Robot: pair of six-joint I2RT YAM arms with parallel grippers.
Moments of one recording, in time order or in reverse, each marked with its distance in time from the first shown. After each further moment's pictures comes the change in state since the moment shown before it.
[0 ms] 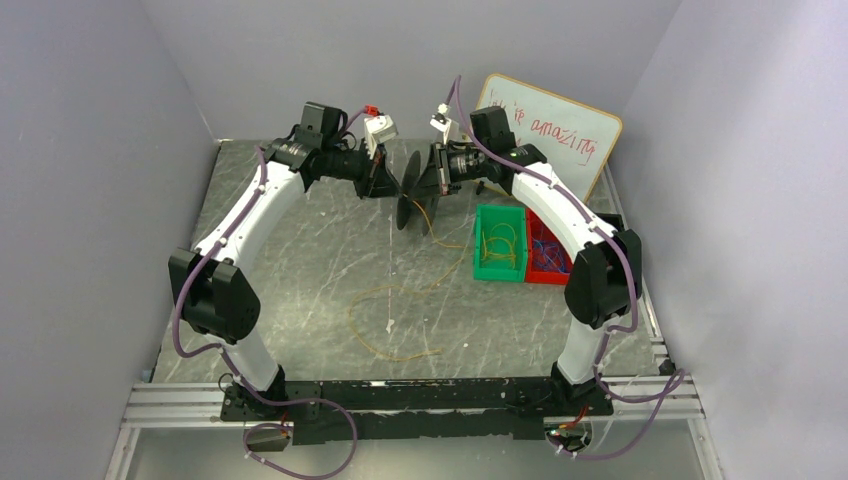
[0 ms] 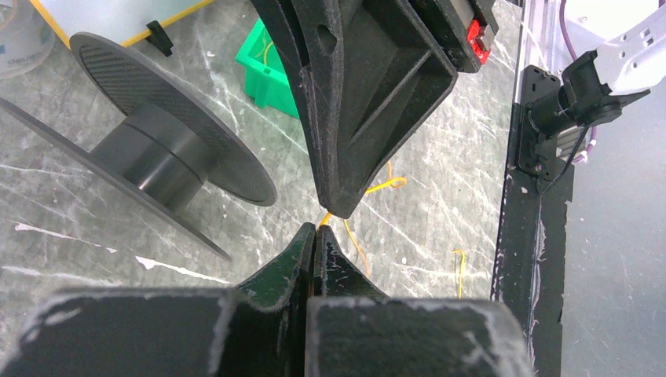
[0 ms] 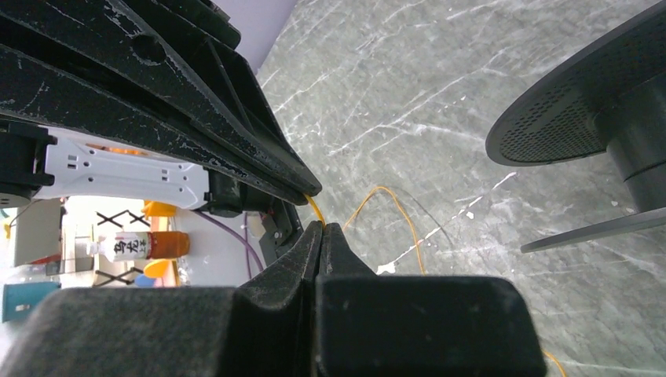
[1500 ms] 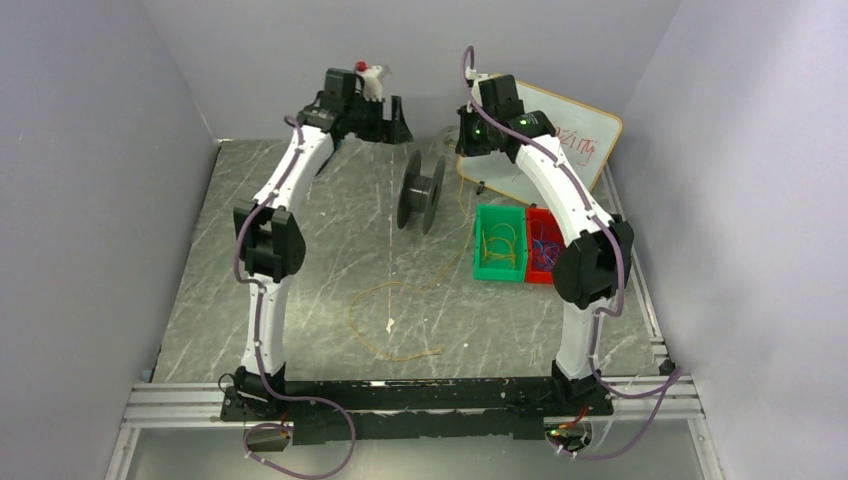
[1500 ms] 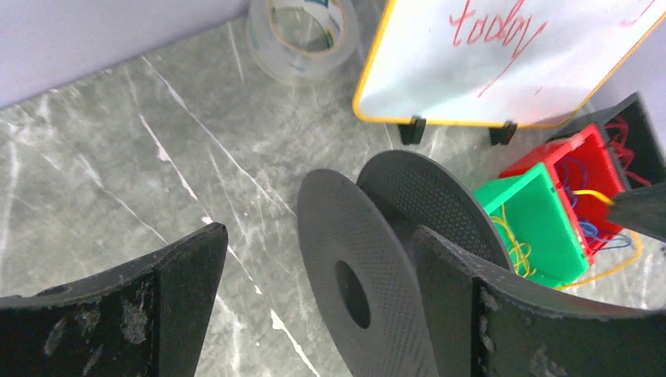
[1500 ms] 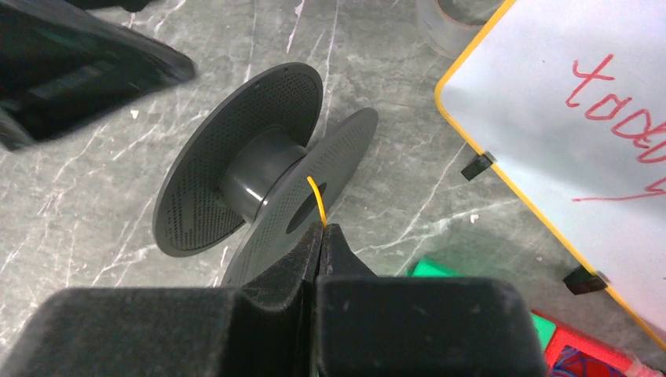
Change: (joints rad) left arm 0.074 0.579 0.655 0.105 -0.430 -0.513; right arm -0.058 0.170 0.404 -0.277 0.805 -0.170
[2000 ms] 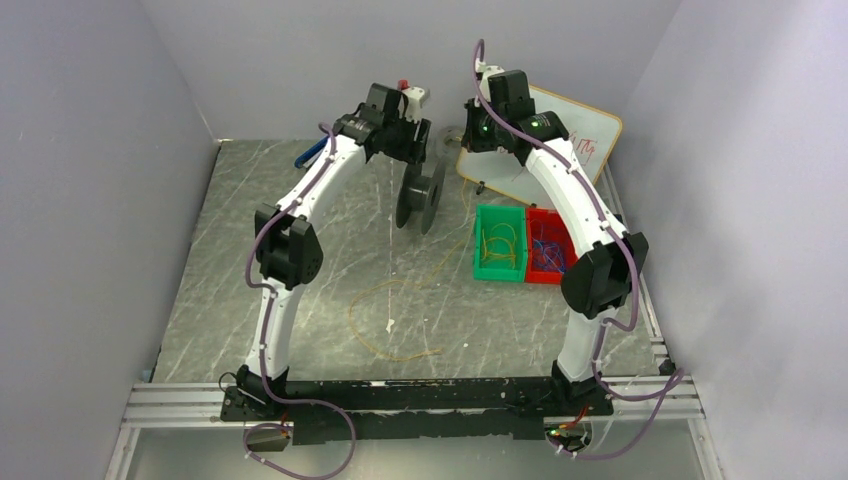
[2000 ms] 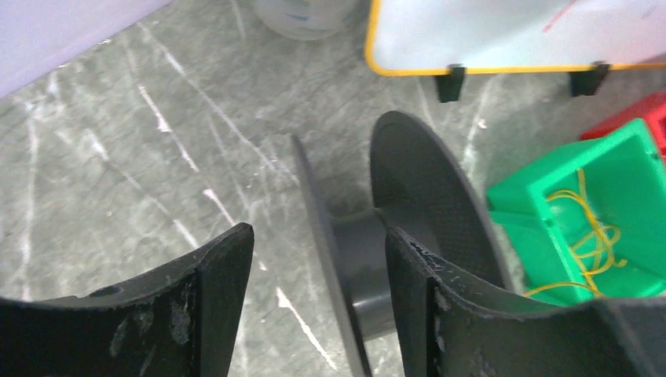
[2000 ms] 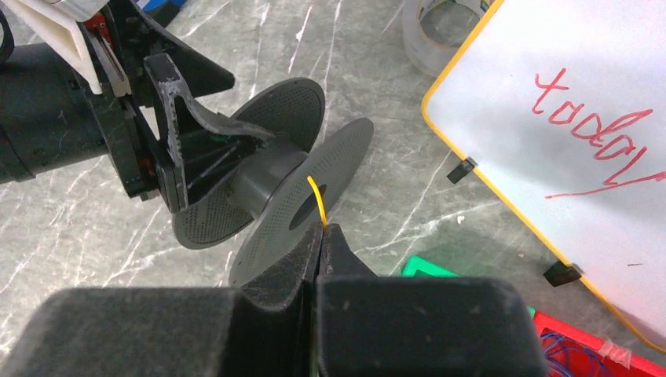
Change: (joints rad) left arm -0.188 0.000 0.000 -0.118 -0.306 0.141; right arm 0.002 -0.104 -0.047 0.019 0.037 0.000
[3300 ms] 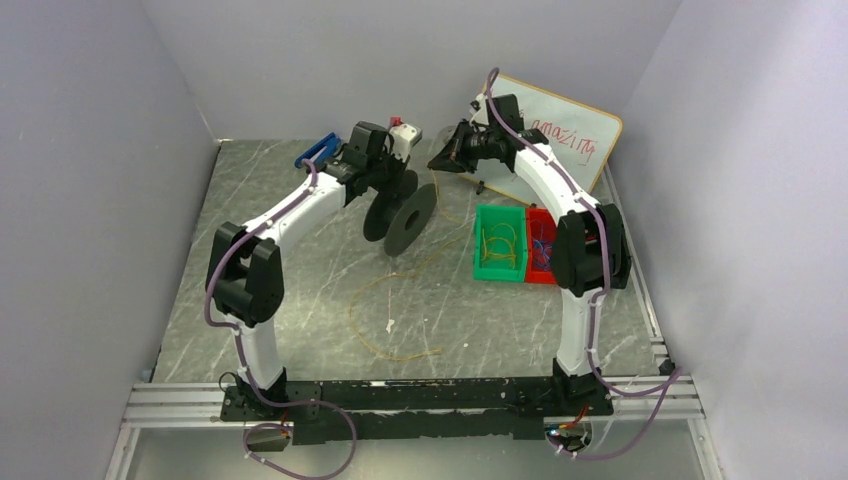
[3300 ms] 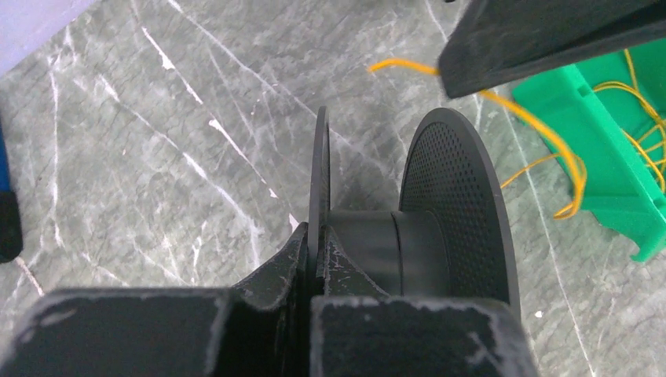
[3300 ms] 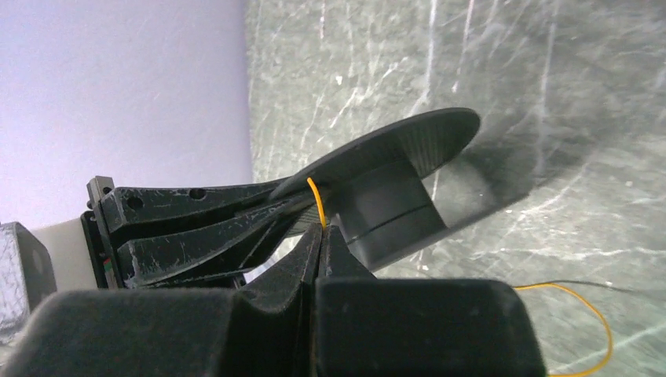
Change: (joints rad) left arm -0.029 -0.417 -0.733 0.342 -0.079 0.139; right arm -0.084 0.182 -0.135 0.237 -0.576 0.561
